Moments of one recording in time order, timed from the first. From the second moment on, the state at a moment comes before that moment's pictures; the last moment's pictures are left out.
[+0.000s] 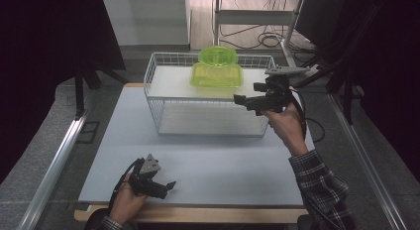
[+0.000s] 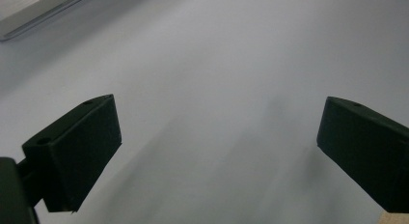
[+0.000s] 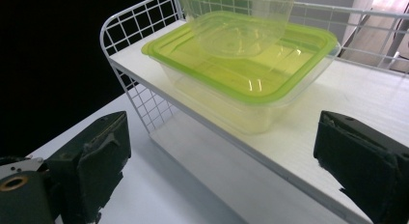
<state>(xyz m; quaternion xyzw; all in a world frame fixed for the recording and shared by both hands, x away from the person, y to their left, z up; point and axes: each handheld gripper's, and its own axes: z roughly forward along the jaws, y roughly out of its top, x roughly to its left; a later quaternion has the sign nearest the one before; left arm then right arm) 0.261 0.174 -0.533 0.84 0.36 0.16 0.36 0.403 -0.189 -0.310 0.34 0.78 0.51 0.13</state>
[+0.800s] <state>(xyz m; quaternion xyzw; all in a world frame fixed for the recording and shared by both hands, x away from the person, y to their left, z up) 0.261 0.174 -0.533 0.84 0.36 0.15 0.36 0.377 -0.192 -0.341 0.32 0.80 0.49 0.15</state>
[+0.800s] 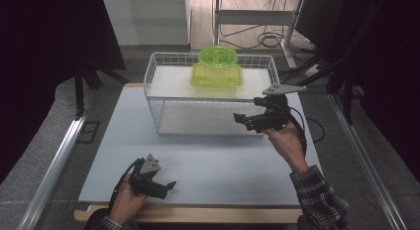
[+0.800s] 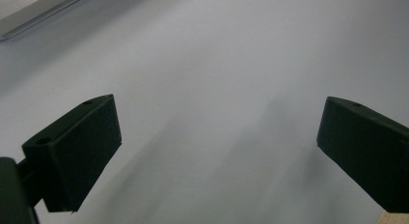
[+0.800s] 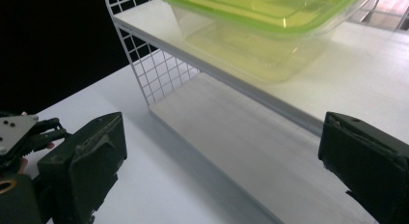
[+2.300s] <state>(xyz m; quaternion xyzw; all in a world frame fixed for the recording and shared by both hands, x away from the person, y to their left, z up) 0.260 0.174 -0.534 0.84 0.36 0.16 0.37 0.344 -0.226 -0.438 0.36 0.80 0.45 0.15</state>
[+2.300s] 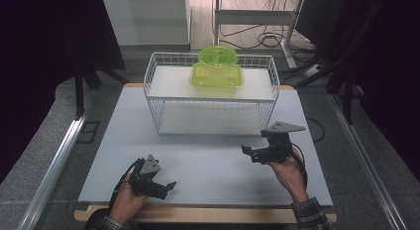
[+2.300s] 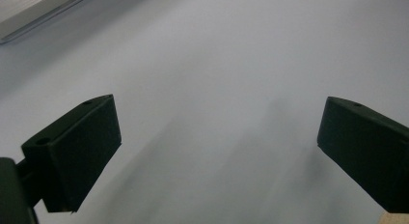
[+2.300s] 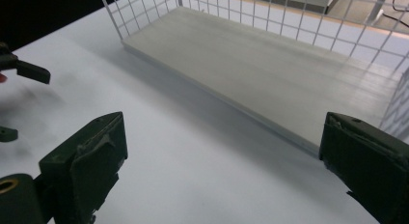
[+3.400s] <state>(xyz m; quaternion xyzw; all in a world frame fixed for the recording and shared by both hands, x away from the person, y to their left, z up) 0.259 0.173 -0.534 0.85 0.35 0.16 0.37 0.325 -0.260 -0.489 0.40 0.81 0.39 0.17</state>
